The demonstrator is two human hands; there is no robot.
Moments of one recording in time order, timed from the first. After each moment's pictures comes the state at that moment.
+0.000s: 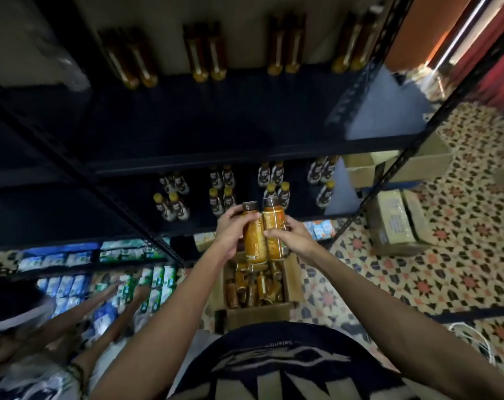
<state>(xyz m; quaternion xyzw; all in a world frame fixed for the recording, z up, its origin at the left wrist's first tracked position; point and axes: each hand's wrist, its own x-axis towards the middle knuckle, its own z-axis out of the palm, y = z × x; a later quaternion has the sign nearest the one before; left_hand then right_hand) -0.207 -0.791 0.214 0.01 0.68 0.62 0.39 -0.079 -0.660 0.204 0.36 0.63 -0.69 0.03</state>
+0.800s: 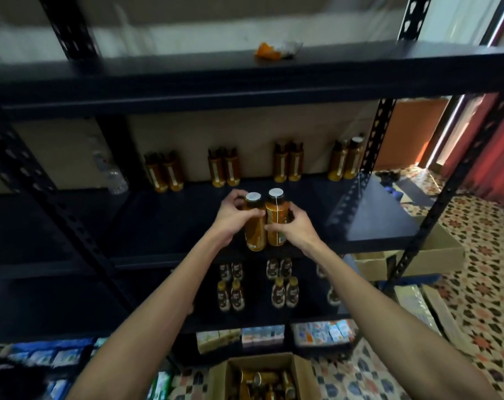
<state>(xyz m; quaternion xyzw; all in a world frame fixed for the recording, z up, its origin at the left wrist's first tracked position) -0.343 -0.700 0.383 0.25 0.73 0.60 0.21 -0.211 -0.561 0.357 0.23 0.76 -0.58 -0.19</state>
